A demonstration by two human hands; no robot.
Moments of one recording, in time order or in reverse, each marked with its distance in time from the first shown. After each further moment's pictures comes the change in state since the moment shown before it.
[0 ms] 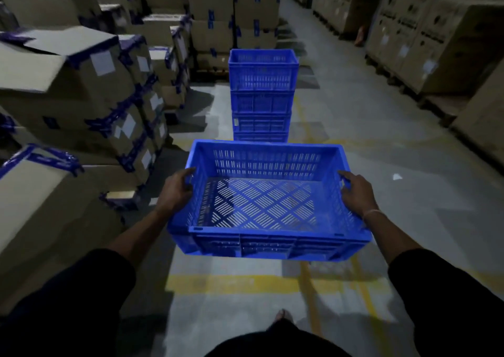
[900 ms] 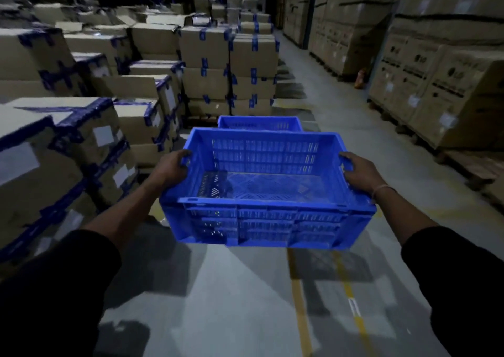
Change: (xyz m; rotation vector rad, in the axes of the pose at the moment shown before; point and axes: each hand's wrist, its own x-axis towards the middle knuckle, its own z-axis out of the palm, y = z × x) left_hand 0.701 0.065 0.002 0.062 -0.035 -0.005; right_hand 0.657 -0.140 -0.065 0.054 0.019 -0.128
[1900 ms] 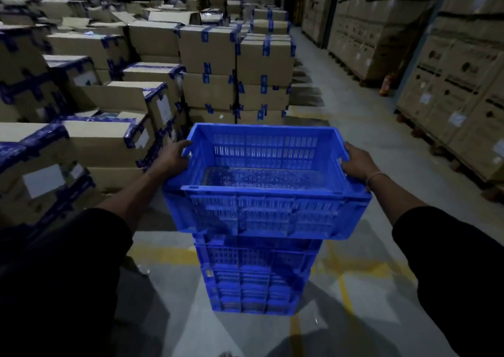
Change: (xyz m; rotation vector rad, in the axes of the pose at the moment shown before) left_hand 0.481 0.019 0.072 -0.033 0.030 -0.064; right_hand 0.520 0.020 0.061 -0.089 -0.038 -0.018
